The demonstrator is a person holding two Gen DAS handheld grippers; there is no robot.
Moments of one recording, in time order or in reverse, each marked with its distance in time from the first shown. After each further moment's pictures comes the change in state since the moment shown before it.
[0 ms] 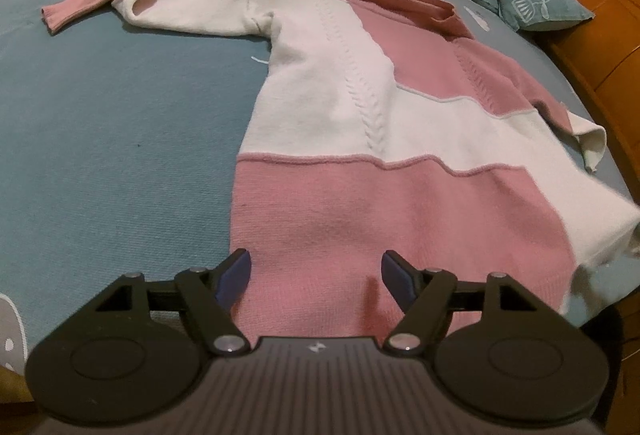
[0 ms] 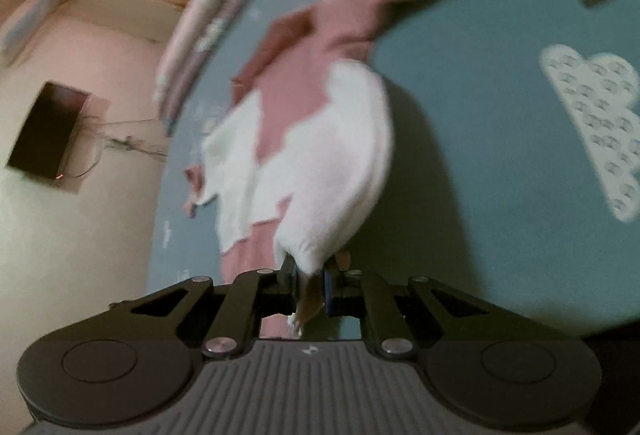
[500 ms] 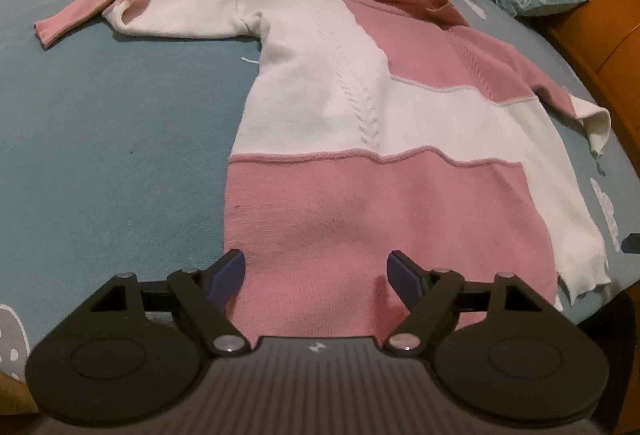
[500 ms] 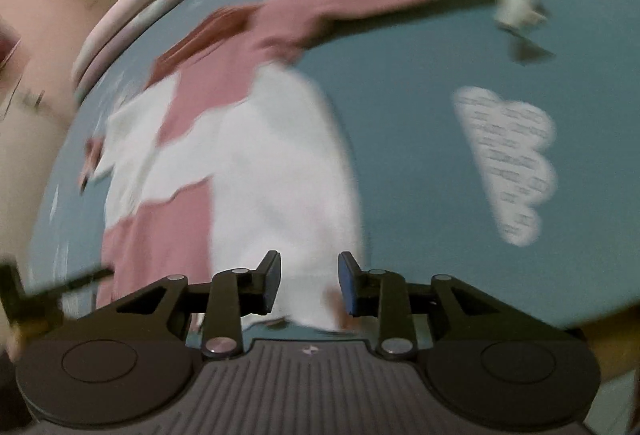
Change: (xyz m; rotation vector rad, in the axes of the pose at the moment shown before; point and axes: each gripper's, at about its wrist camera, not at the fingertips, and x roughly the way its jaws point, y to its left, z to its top) left arm 0.004 -0.010 0.000 0.053 0.007 0.033; right arm 0.015 0.034 -0.039 -0.315 -0.061 -0.325
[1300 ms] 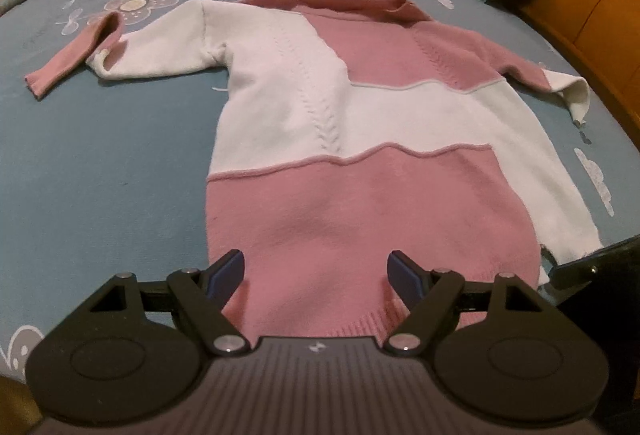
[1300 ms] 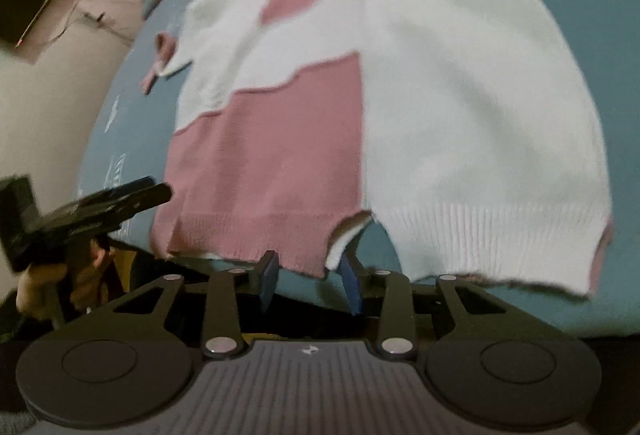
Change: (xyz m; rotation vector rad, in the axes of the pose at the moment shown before) left arm -0.026 -0.025 -0.009 0.135 -0.036 0.023; right arm 0.075 0.051 -0.021 0.051 0.224 0.231
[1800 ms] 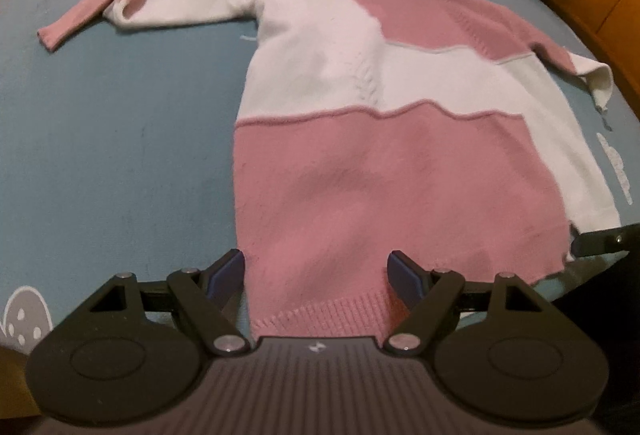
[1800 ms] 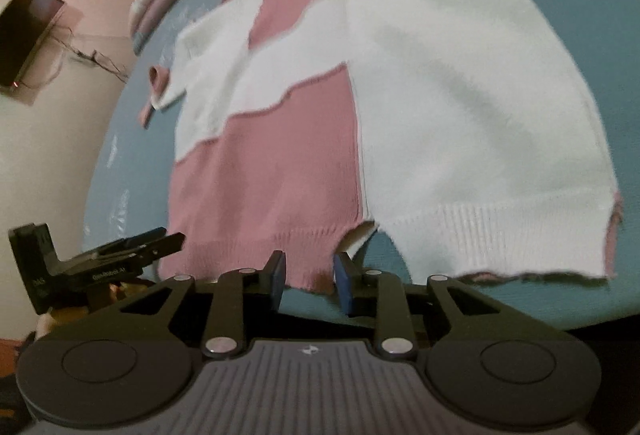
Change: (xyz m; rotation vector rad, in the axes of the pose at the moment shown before) left arm 0.018 0.018 -0.015 -0.048 0.088 0.030; right arm 0.001 0.005 -0.006 0.026 -0.064 -0.005
